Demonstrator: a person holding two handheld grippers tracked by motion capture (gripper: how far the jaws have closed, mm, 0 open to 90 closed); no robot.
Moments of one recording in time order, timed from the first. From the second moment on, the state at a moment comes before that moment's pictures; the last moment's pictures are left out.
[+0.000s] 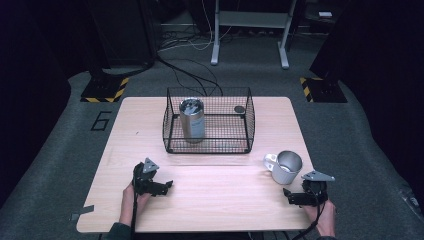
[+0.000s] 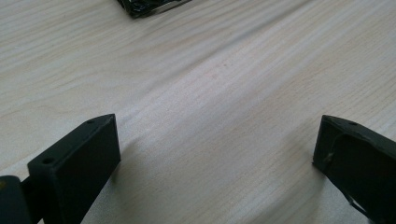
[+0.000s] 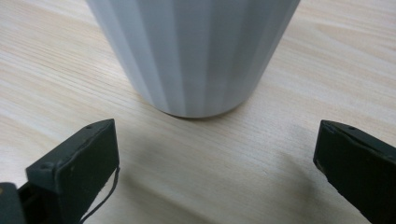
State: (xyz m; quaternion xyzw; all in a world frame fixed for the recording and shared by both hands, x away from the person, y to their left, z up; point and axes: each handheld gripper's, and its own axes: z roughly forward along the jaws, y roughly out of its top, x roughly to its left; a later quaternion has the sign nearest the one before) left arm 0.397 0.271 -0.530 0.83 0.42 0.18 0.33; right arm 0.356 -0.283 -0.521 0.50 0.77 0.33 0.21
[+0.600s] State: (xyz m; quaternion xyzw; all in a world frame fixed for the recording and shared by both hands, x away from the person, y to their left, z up) left arm 0.396 0.269 -0.531 0.82 0.42 0.19 0.34; right arm 0.356 -0.279 -0.477 0.49 0.75 0.39 0.20
